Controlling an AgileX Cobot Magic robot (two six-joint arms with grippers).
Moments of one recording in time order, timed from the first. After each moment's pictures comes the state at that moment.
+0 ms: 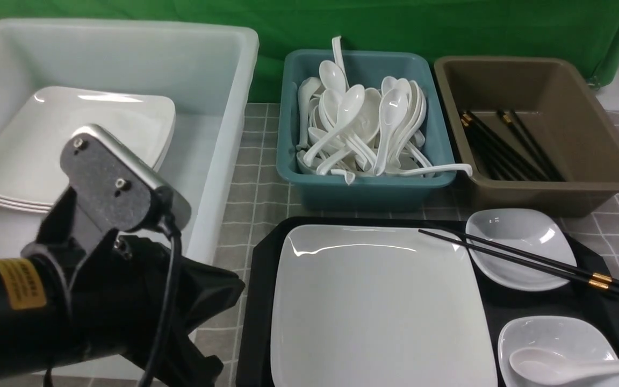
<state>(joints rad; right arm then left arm) 0.08 0.00 0.01 0.14 0.00 0.28 -0.65 0.94 -0.67 -0.33 0.48 0.35</state>
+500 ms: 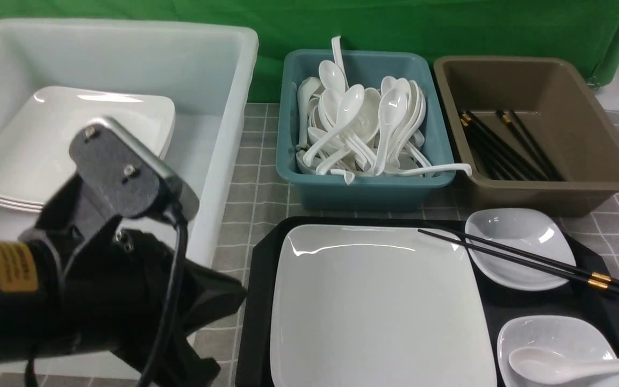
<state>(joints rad) 0.32 0.58 -0.56 0.14 0.53 0.02 -0.65 0.94 -0.80 -0.33 0.64 0.35</state>
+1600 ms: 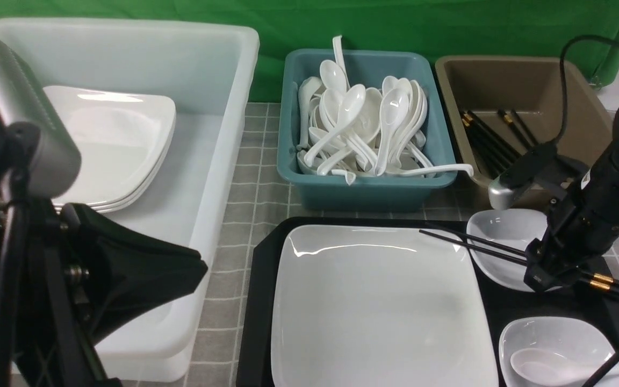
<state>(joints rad) 0.17 1.75 -1.15 0.01 0.74 -0.57 -0.65 0.79 -0.89 -0.31 0.79 0.40</state>
